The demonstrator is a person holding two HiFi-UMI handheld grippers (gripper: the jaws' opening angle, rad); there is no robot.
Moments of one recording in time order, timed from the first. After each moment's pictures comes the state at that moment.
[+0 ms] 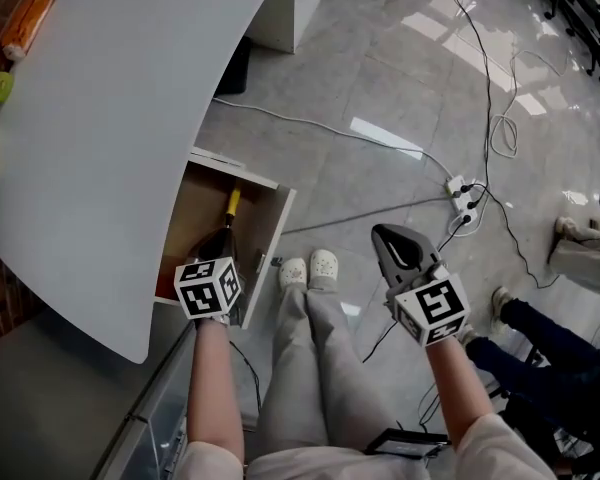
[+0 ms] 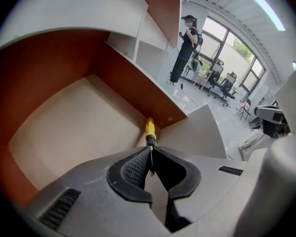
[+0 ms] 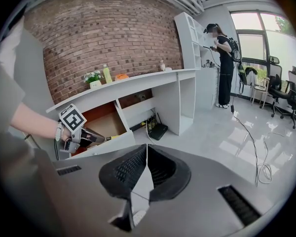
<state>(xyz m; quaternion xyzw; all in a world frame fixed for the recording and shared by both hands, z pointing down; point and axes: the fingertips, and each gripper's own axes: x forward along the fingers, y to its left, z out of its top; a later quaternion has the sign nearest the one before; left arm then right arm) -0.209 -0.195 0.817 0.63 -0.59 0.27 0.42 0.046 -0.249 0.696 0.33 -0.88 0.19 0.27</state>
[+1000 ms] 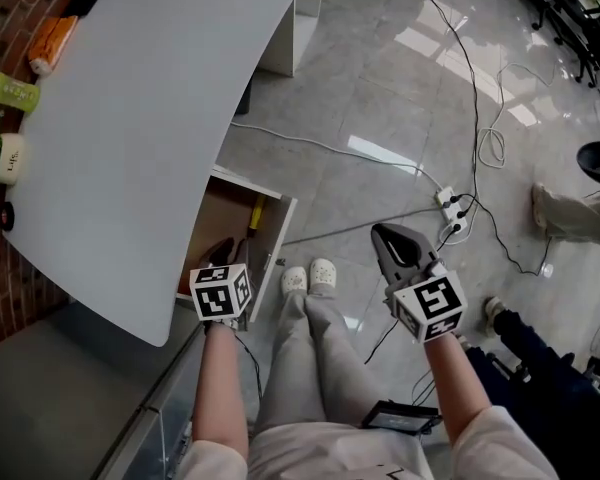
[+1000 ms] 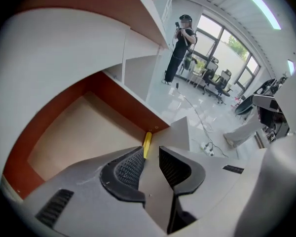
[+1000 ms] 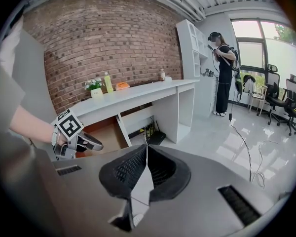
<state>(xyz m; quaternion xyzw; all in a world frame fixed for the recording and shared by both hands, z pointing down) -0.196 -0.194 0.756 0.65 -0.57 0.28 0.42 0.040 -0.260 0.618 0.35 -0.88 0.17 0.26</state>
